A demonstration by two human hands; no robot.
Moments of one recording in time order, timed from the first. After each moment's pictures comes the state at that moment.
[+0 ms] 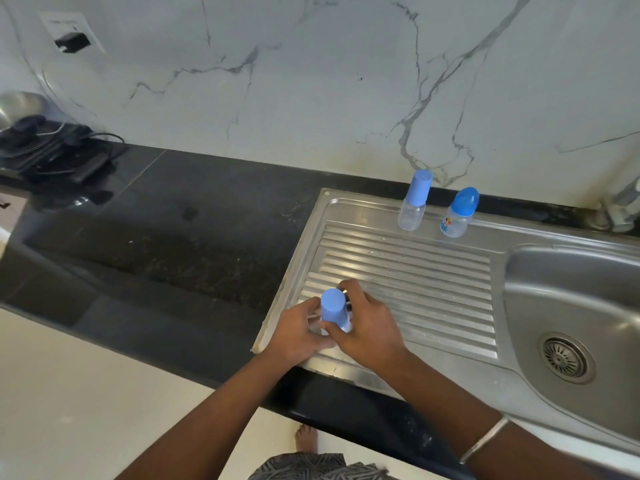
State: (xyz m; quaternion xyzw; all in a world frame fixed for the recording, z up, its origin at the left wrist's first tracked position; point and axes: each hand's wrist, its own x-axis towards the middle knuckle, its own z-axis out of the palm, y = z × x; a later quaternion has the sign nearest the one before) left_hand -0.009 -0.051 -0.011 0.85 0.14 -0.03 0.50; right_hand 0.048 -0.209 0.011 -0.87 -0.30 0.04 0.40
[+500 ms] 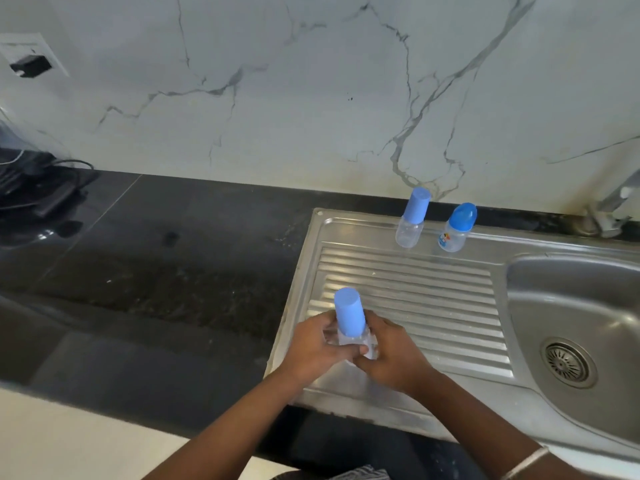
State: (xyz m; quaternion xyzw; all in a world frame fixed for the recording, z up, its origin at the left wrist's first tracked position) left_hand 0.031 -0.040 -0.002 0.81 0.13 -0.06 0.56; right_hand 0.078 -0.215 -0.012 -0.85 -0.27 0.14 0.43
